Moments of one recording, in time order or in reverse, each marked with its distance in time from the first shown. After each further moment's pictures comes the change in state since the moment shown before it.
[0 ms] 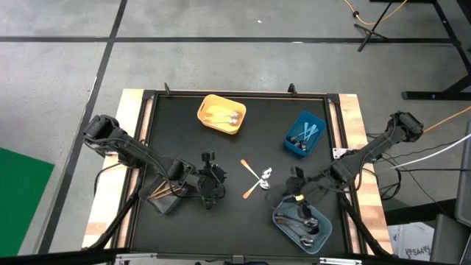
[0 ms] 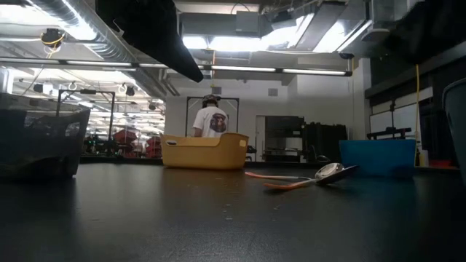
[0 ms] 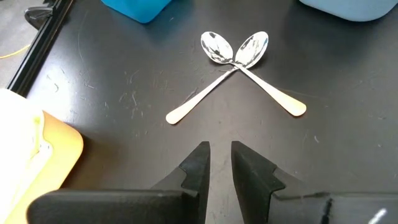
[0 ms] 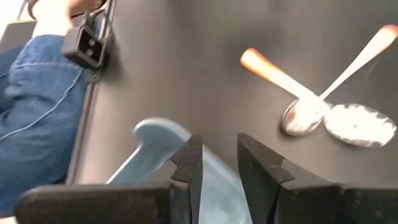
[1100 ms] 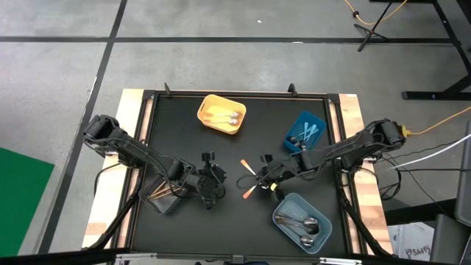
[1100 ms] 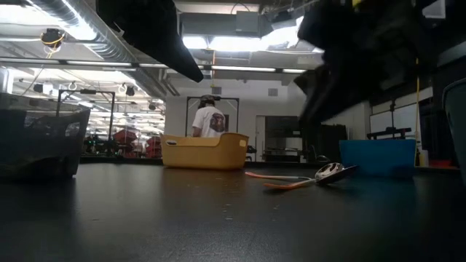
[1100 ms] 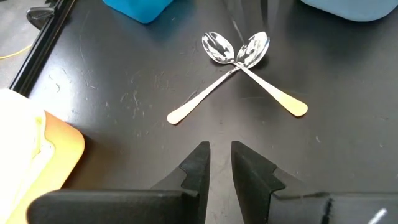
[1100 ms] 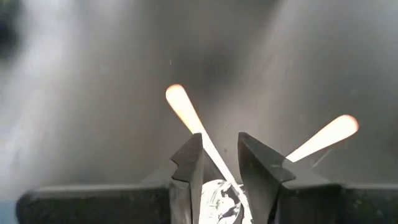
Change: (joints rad) left arm 0.000 0.000 0.000 0.000 -0.005 0.000; right arm -0.360 0.300 0.000 0.338 -0.182 -0.627
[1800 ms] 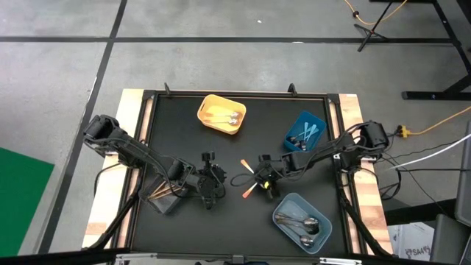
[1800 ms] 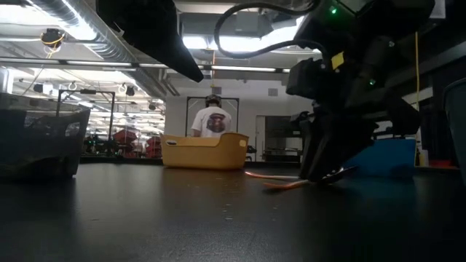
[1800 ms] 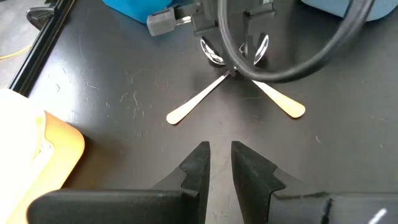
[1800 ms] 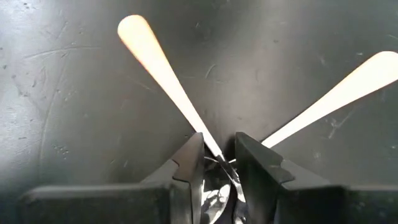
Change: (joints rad) left arm 0.000 0.000 0.000 0.000 0.000 0.000; right arm -0.052 0.187 0.001 0.002 -0.011 0.000
